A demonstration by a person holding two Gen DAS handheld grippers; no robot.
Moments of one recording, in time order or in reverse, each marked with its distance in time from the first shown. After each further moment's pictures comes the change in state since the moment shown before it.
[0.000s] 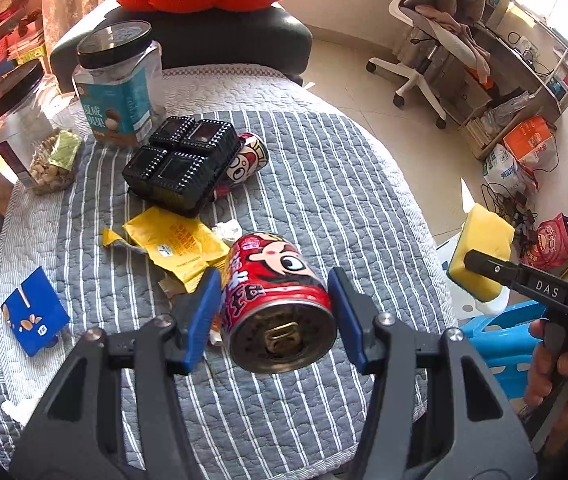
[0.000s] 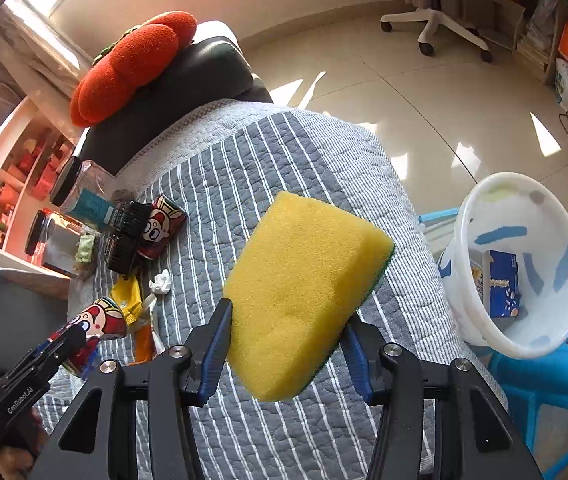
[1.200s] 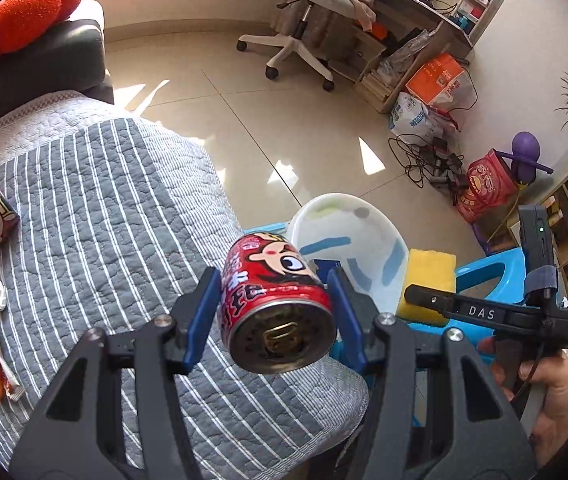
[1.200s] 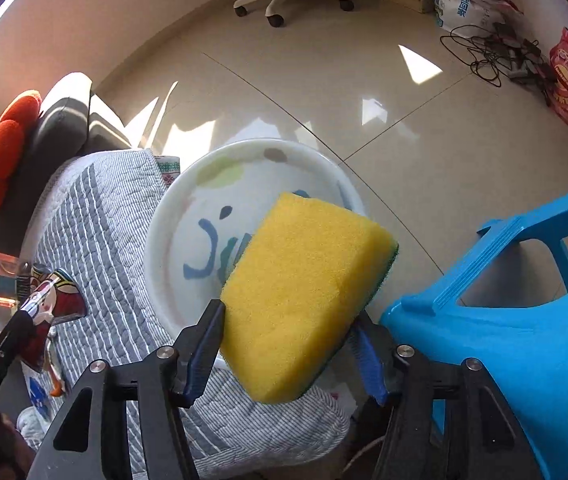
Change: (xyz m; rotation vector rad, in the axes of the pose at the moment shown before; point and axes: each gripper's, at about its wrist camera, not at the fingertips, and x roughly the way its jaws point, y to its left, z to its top) left arm 0.072 -0.224 0.005 0.243 0.027 -0.257; right arm -0.037 -0.226 -0.008 0.291 0.060 -0.178
